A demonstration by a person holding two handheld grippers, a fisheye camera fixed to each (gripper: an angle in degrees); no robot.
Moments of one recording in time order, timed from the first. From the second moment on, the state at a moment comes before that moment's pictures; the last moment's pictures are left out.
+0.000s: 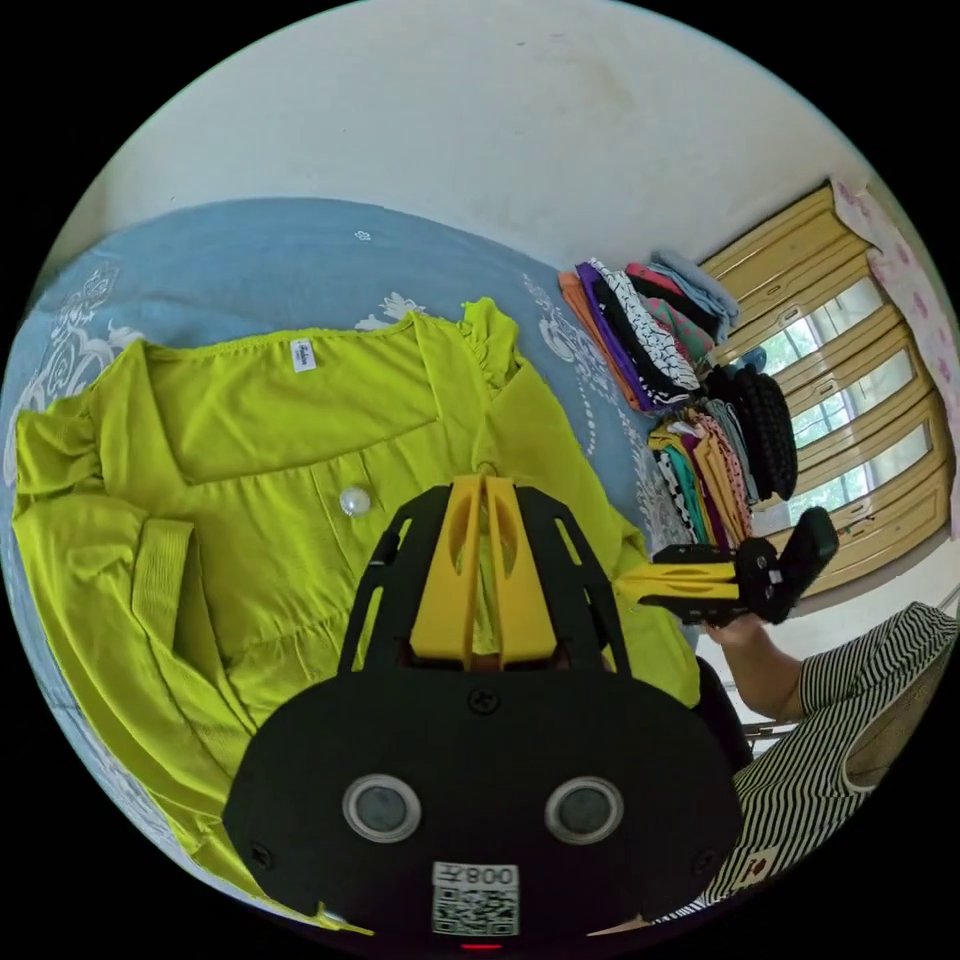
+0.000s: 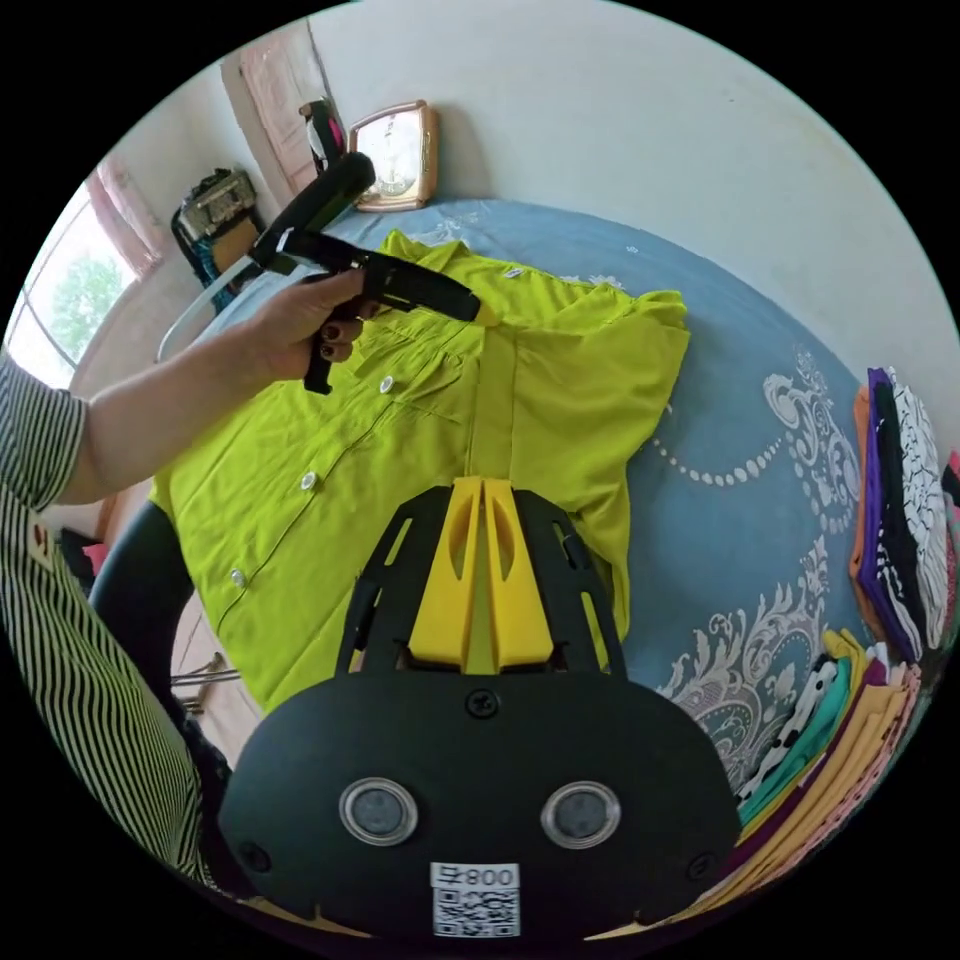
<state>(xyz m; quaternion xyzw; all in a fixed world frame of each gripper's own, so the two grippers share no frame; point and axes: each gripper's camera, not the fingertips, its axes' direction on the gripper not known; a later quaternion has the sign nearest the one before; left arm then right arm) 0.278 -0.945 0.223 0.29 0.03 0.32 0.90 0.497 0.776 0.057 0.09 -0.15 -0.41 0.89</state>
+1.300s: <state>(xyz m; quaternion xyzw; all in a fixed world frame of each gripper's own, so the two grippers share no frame) 0.452 -0.857 0.207 0.25 -0.08 0.42 0.87 0.557 0.764 0.099 0.11 -0.11 -0.22 0.96</state>
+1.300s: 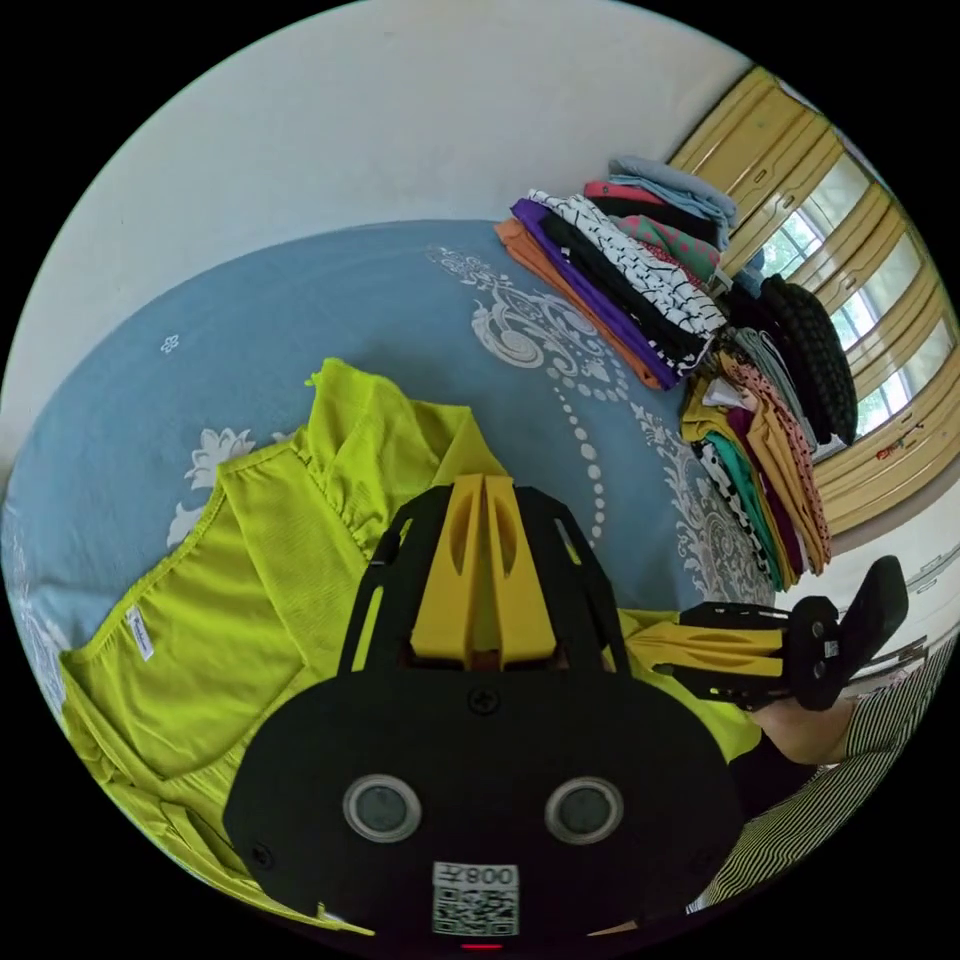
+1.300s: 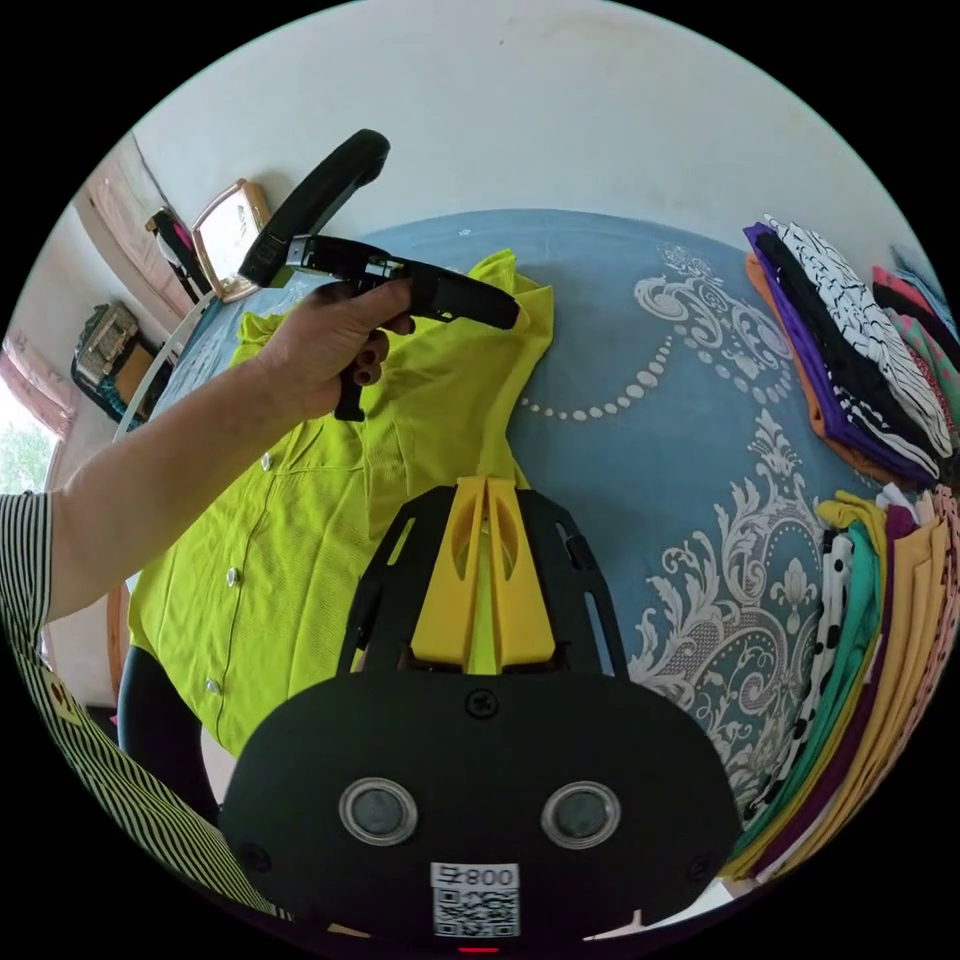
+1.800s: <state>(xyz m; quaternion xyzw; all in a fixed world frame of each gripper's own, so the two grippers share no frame) 0.325 -0.642 0.126 0.32 -0.01 0.35 0.88 0.539 0.798 0.087 0.10 -0.11 -0.26 0.95</state>
